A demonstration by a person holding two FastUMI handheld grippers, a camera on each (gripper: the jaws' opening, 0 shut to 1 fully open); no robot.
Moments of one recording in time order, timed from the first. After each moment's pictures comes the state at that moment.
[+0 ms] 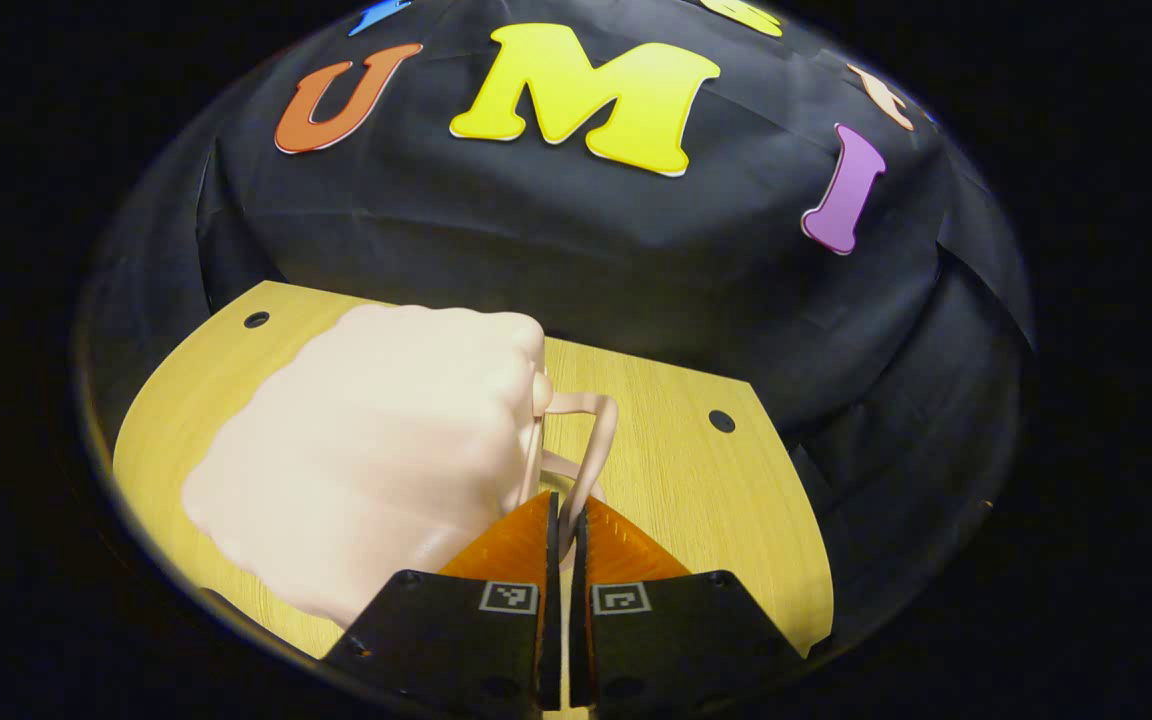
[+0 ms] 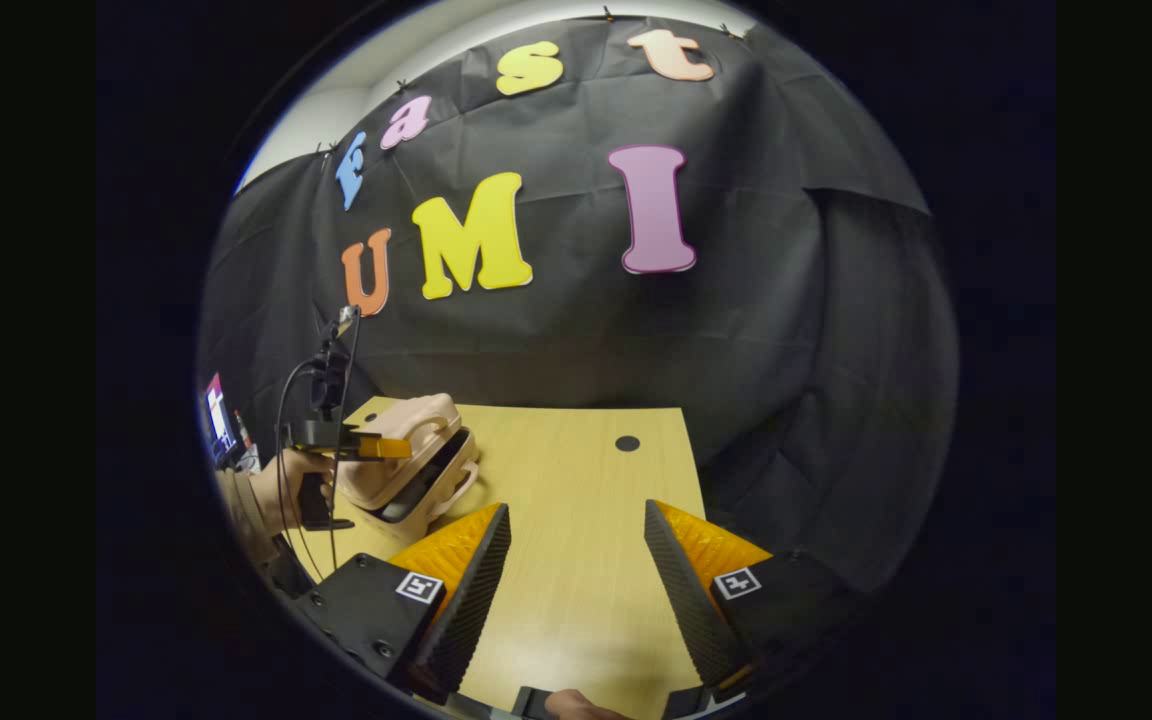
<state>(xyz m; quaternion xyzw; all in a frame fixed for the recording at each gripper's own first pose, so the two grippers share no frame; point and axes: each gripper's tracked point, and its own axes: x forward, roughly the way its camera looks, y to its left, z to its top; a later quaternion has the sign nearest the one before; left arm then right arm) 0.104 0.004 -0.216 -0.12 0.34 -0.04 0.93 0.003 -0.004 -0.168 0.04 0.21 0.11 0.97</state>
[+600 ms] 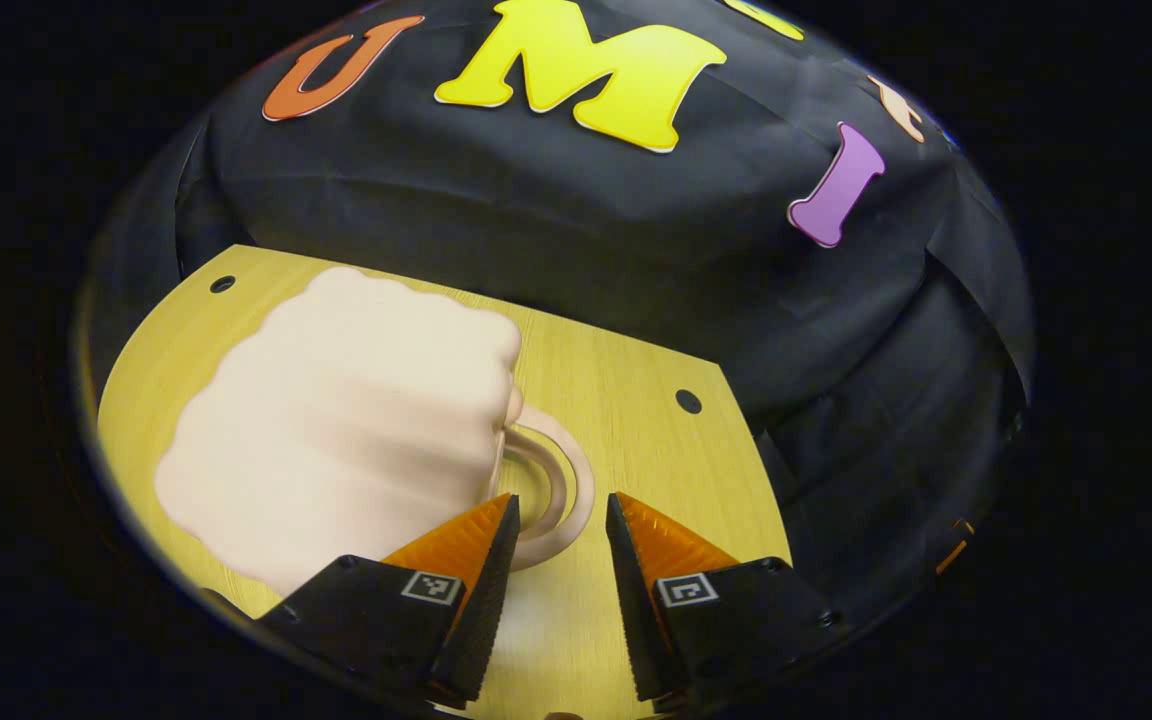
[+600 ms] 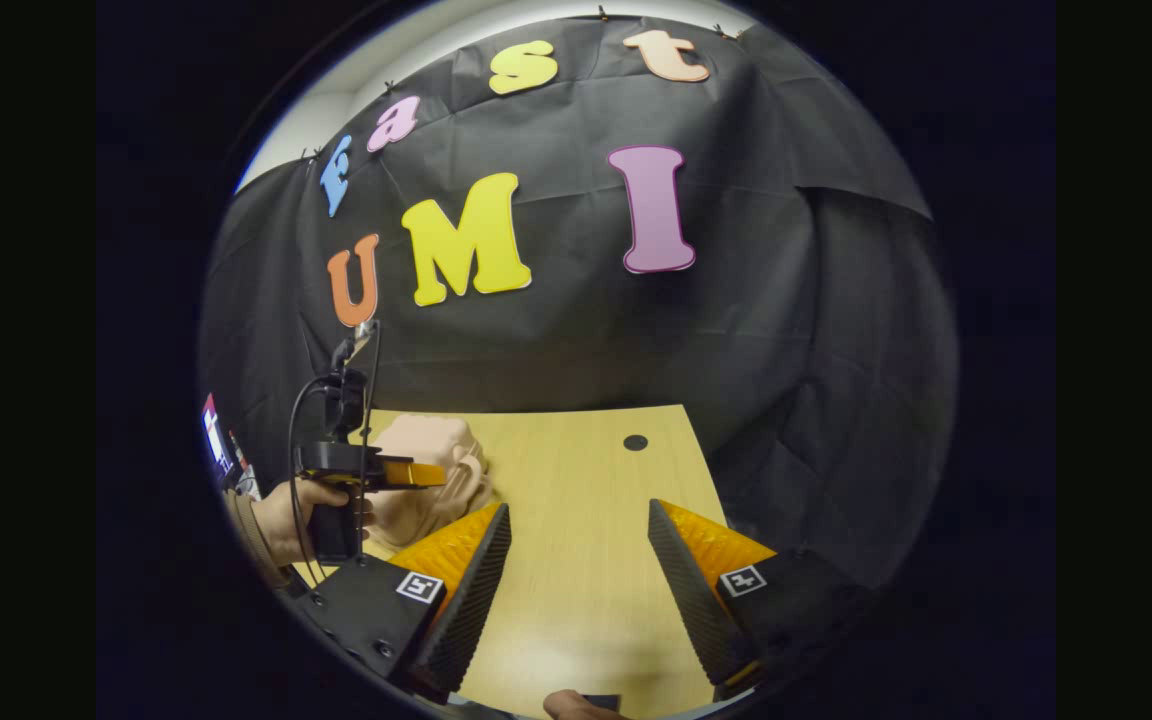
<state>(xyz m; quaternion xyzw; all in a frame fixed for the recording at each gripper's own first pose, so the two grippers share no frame) 0.101 -0.015 -0.200 -0.16 0.36 -0.09 0.91 -0.002 0.052 -0.154 0.05 0.20 0.08 0.97</state>
